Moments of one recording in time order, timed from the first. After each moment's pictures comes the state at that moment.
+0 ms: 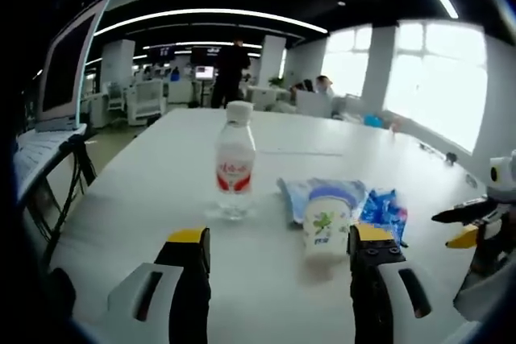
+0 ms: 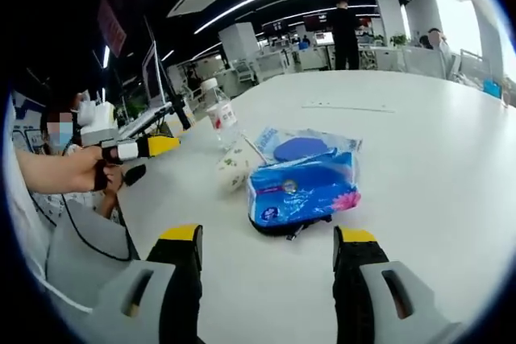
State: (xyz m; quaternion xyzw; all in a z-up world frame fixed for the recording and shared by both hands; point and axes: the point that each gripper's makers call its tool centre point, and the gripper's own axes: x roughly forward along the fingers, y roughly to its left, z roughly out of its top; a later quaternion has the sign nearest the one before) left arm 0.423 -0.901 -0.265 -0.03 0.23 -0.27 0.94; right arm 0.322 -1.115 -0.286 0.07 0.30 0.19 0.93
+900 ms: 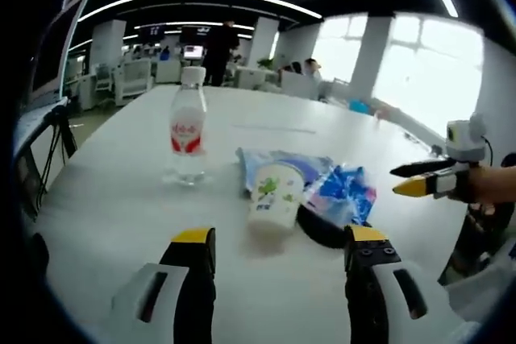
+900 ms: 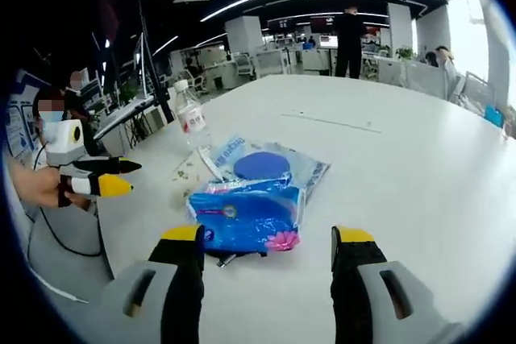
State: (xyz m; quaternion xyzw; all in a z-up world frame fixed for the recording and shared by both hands) left arm 0.379 -0.951 -0.287 -0.05 0.27 -0.30 0.91; right arm 0.370 -1.164 -0.291 0.02 0.31 0.19 0.93
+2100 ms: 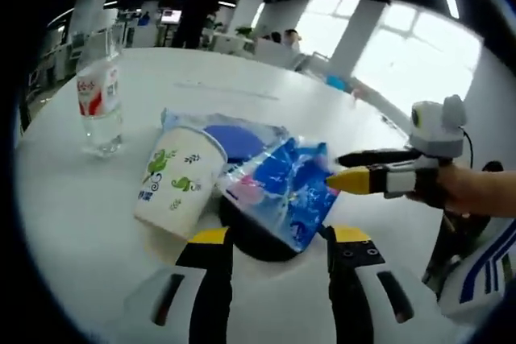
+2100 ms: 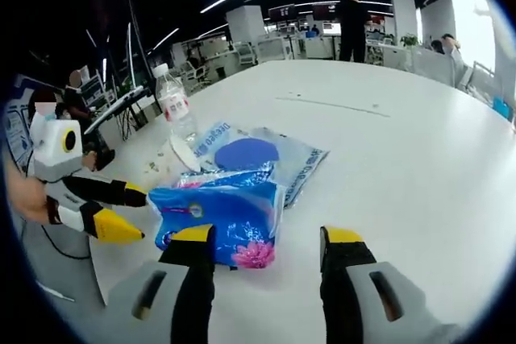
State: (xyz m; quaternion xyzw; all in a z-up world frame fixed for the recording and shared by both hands) left arm 0.372 -1.050 -0.325 -0.09 0.35 -0.35 0.86; right arm 0.402 -1.172 -0.332 0.03 0.34 0.20 0.92
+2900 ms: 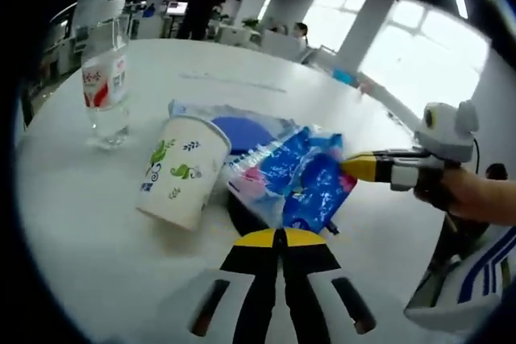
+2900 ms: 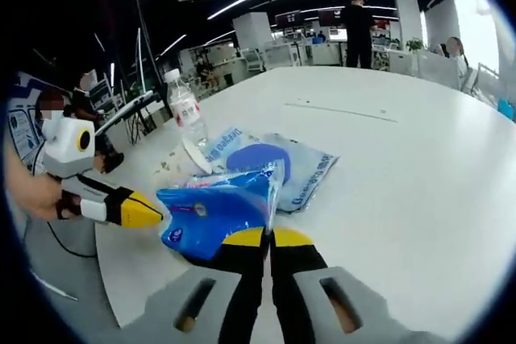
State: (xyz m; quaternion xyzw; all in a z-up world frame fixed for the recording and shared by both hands) left arm 0.373 -1.039 -0.325 -0.07 0.37 -0.34 0.86; right arm 0.394 -1.163 -0.318 0.04 0.31 0.21 0.92
